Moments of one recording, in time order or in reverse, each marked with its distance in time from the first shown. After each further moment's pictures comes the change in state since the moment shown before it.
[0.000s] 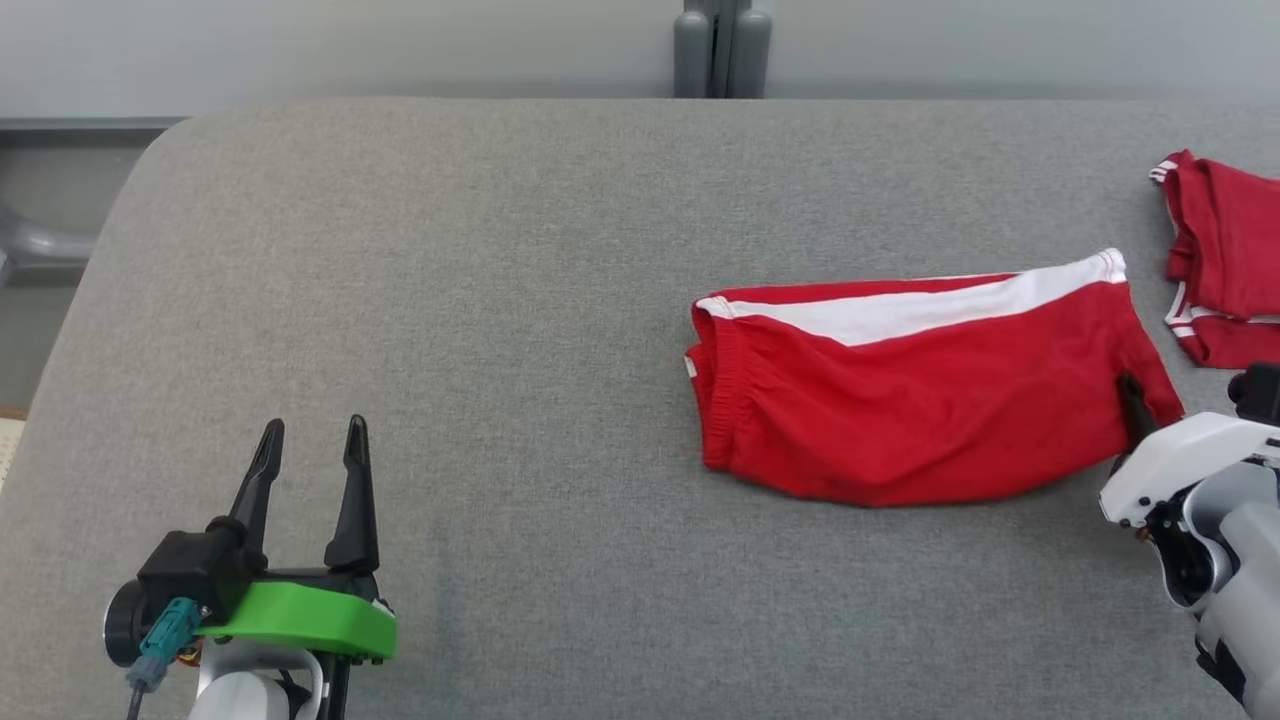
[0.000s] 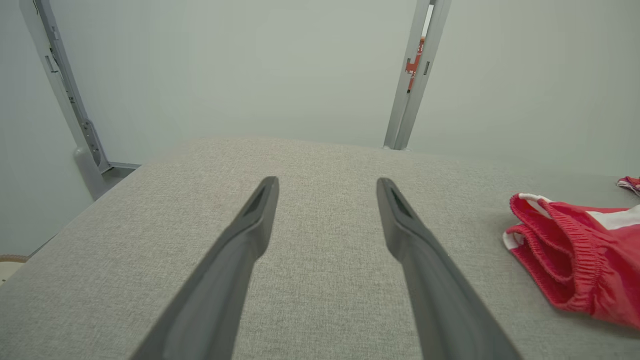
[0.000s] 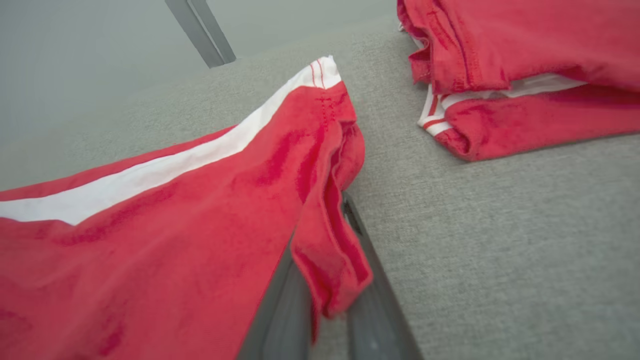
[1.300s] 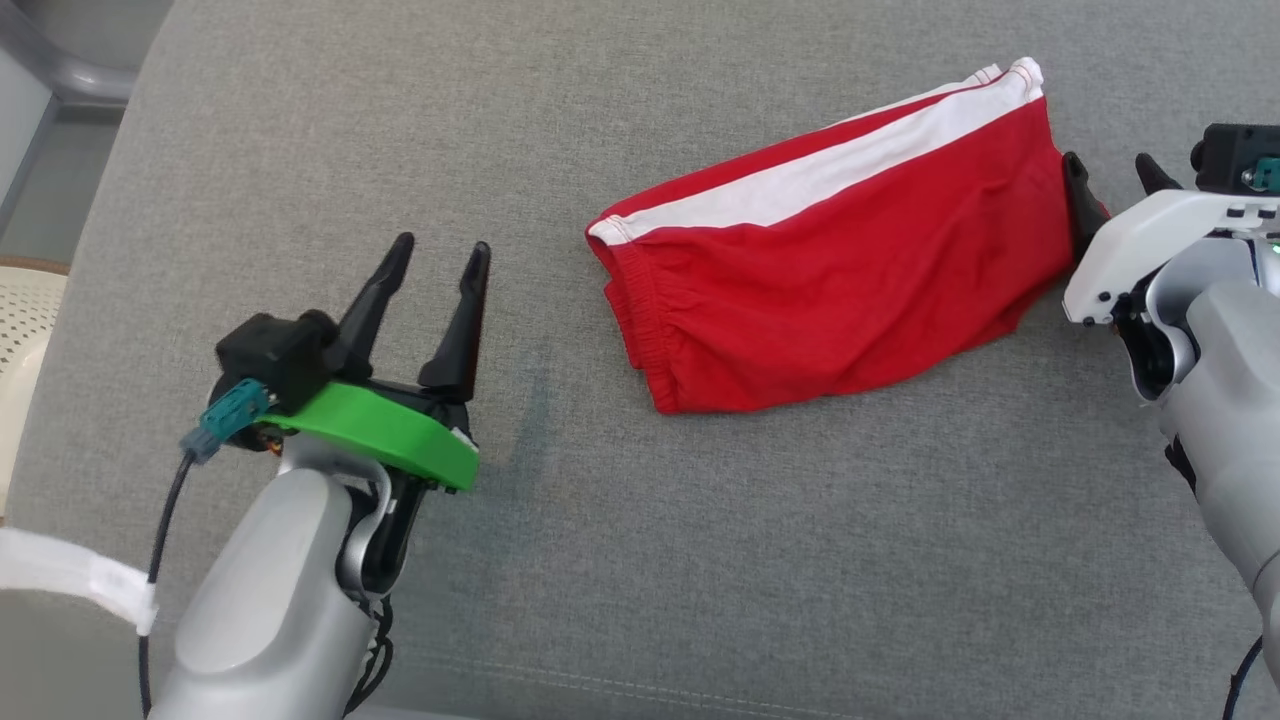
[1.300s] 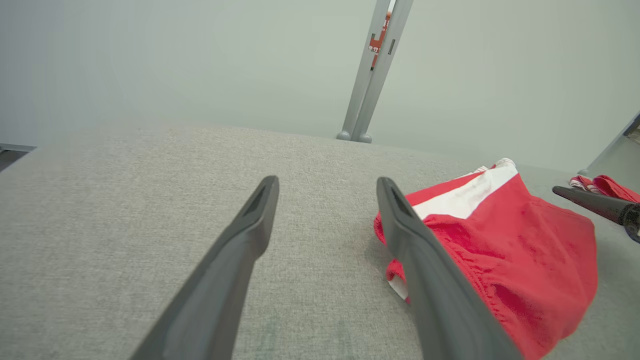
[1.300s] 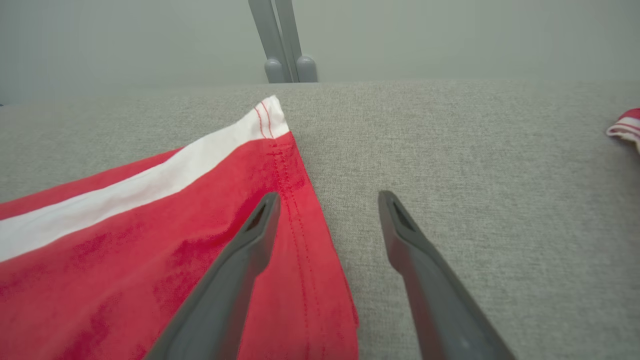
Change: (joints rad) left arm -0.415 0.104 -0.404 0.201 -0.353 0.003 0.002; right arm -0.388 0.104 -0.094 0.179 -0.342 0.000 0.071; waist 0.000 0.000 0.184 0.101
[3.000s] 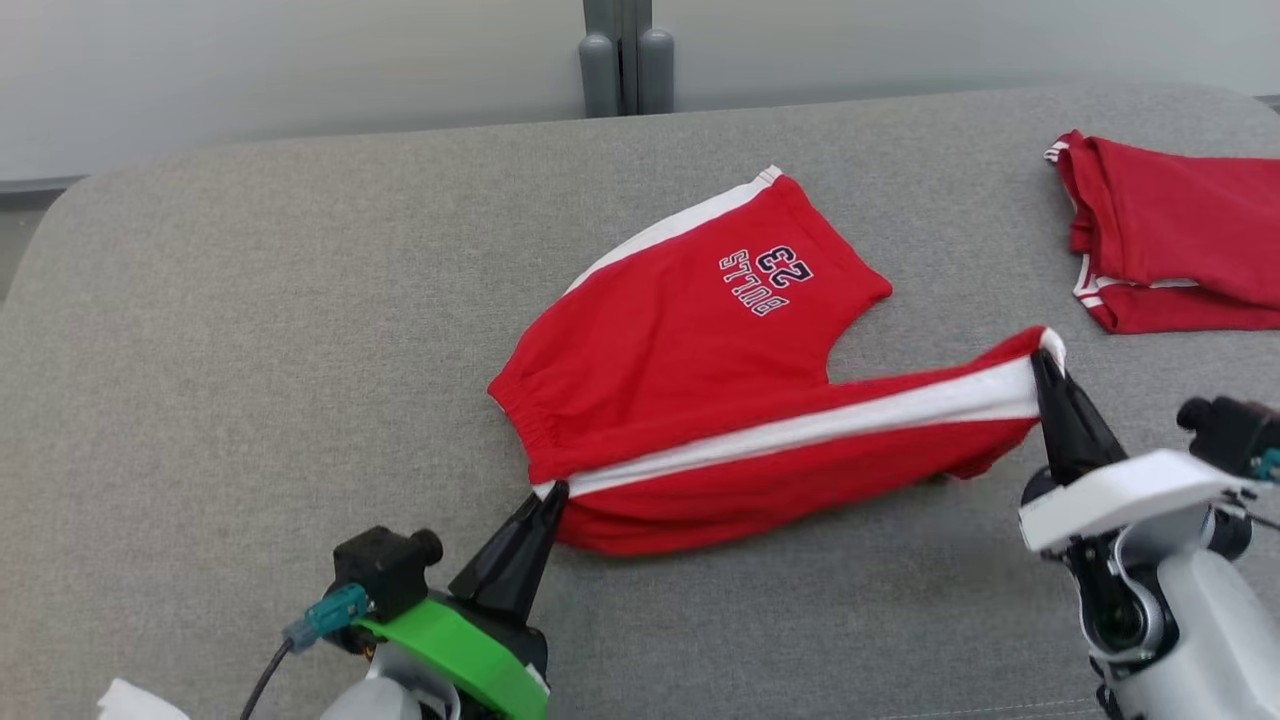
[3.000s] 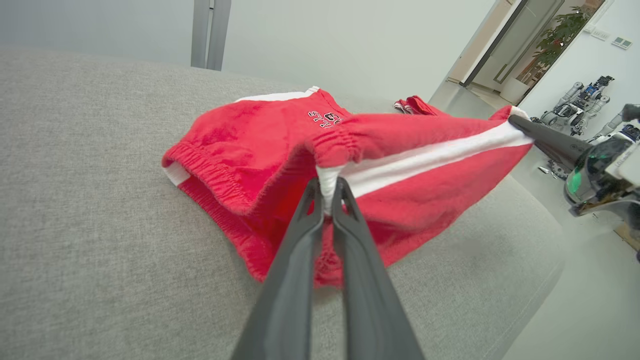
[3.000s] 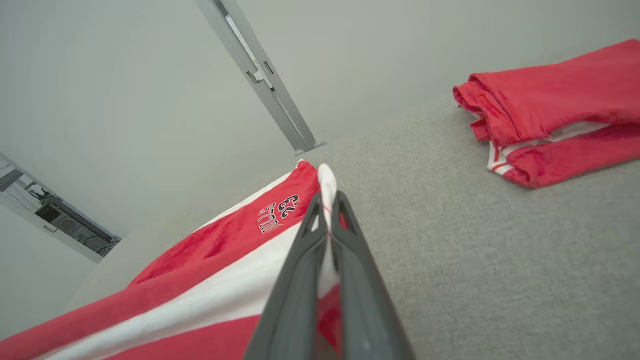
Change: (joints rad) left arm 0.323 0.092 -0.219 -0.179 -0.119 0.001 0.005; right arm 0.780 0.114 -0.309 -0.911 0.089 0.000 0.055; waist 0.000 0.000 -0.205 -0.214
